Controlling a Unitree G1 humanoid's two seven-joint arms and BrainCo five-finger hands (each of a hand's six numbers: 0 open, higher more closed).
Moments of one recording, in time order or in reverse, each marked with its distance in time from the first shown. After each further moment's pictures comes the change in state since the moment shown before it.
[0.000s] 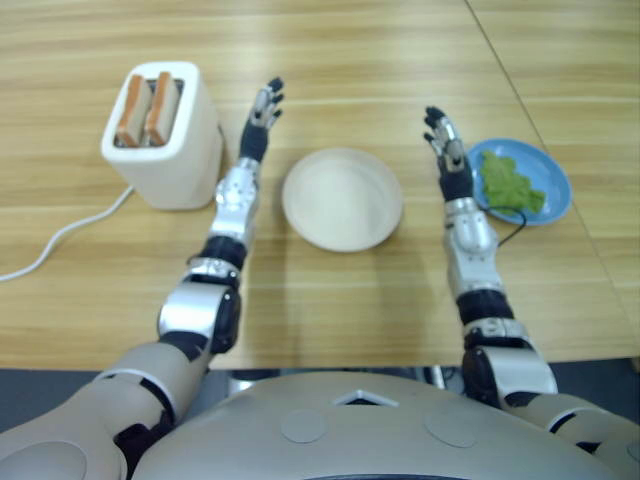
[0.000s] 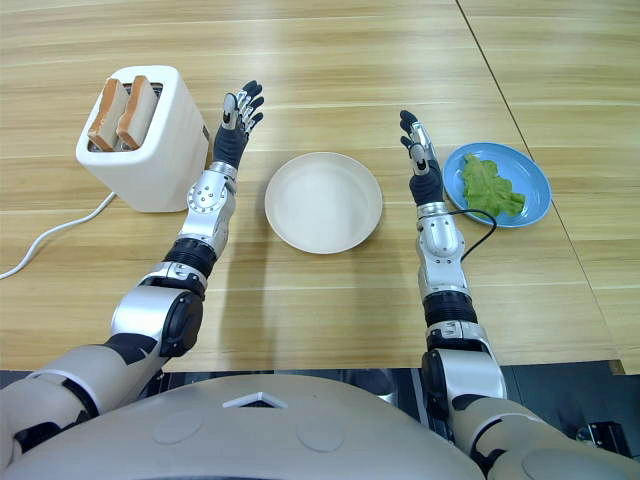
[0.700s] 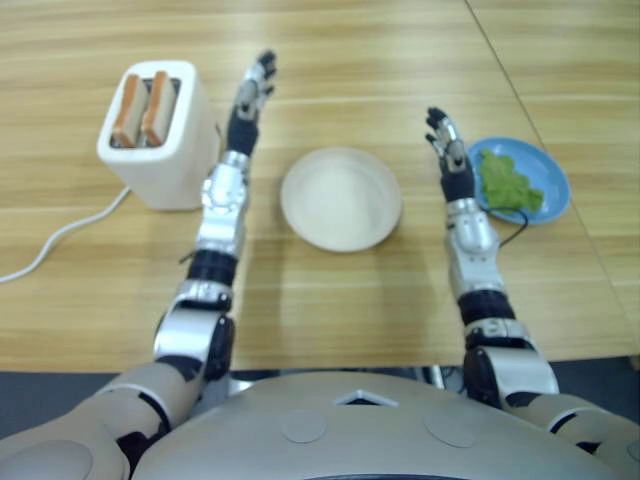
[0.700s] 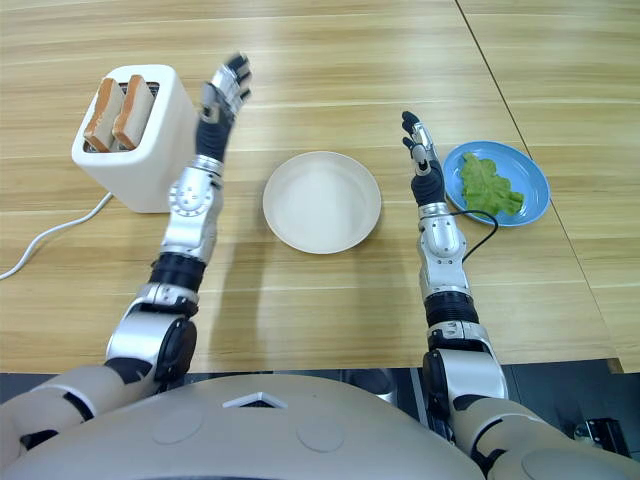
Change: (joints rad) left arm 0.221 0.121 -0.015 -0.949 0.011 0.243 -0.010; right arm 0.002 -0.005 -0.002 0.012 0.000 0.000 -0.007
